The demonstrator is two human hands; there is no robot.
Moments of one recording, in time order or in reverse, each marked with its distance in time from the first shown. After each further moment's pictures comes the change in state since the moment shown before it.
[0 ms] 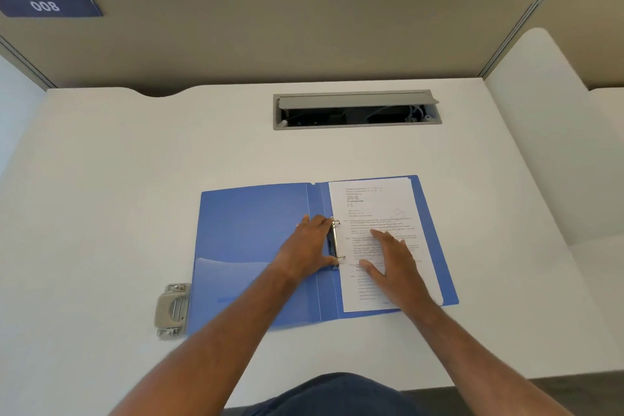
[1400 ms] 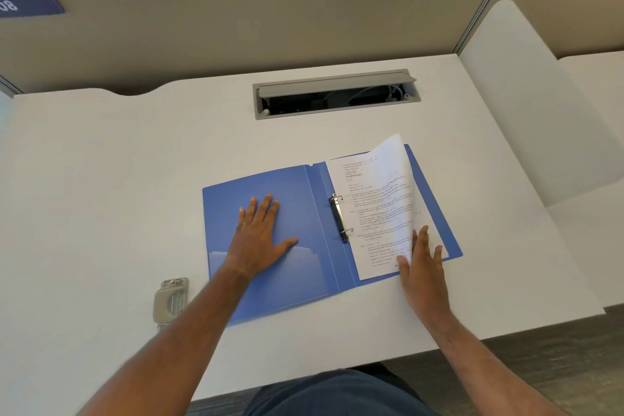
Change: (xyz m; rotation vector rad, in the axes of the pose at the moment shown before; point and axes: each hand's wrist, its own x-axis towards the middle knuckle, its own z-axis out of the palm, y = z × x) left_hand -0.029 -0.098 0.013 0.218 0.221 -0.002; right_hand -0.071 0.029 -0.007 0.047 0.111 0.363
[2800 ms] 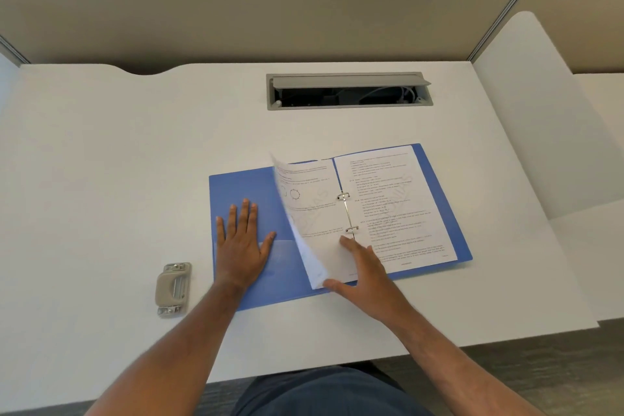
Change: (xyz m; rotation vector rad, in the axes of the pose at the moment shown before) left_hand -0.043 -0.034 0.042 0.056 0.195 -0.217; right_hand -0.036 -0.081 0.031 0.070 -0.364 -0.293
